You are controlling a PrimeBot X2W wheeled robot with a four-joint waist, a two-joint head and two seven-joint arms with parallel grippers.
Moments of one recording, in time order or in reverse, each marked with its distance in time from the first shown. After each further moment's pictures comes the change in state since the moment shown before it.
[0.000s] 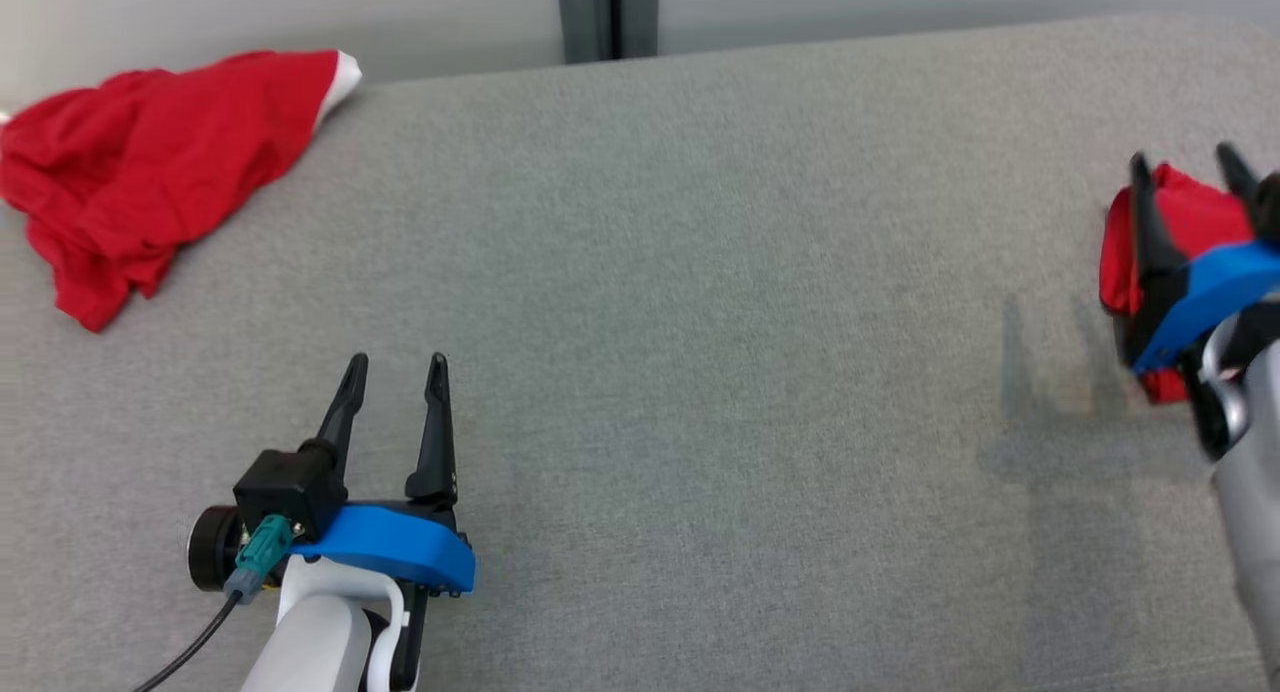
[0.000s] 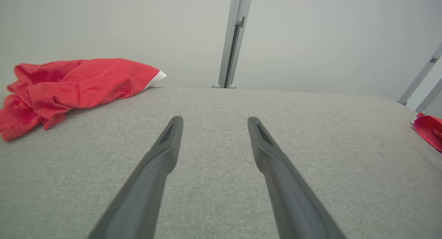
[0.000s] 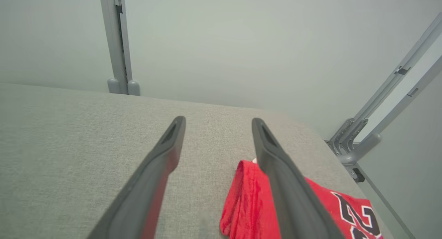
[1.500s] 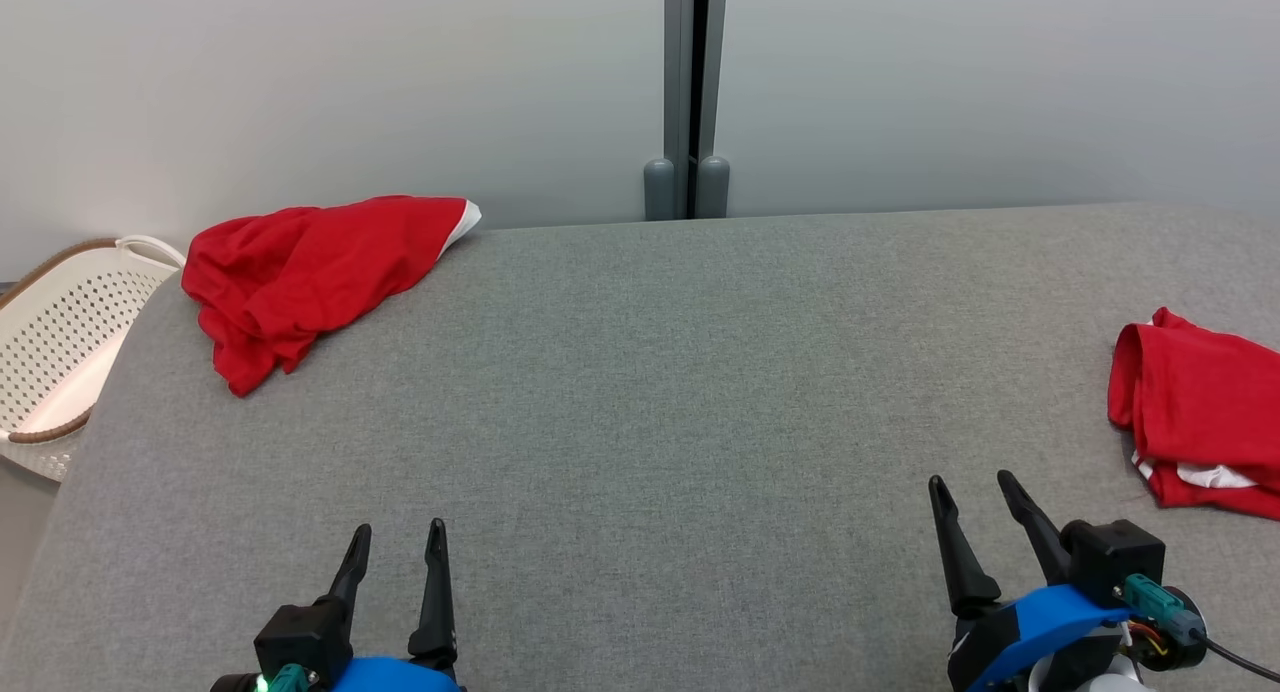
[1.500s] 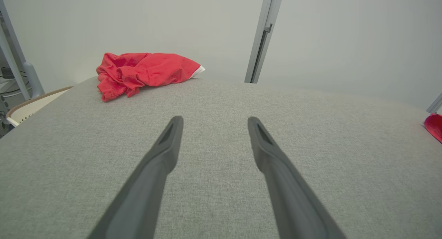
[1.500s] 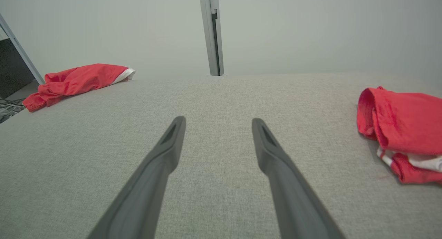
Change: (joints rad) left arm 0.241 -0.058 0.081 0.026 0.064 -0.028 -0.010; right arm 0.671 0.272 0.041 -0.495 0.102 0.000 0.021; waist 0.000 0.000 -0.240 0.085
